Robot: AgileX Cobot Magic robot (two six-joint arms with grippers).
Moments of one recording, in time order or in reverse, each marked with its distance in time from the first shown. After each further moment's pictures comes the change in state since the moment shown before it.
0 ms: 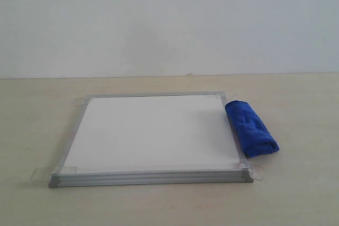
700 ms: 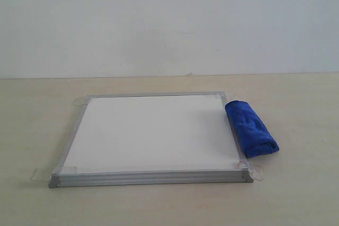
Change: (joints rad) left arm 0.000 0.000 0.000 0.000 0.000 0.000; right arm -0.237 0.000 0.000 0.000 0.004 0.000
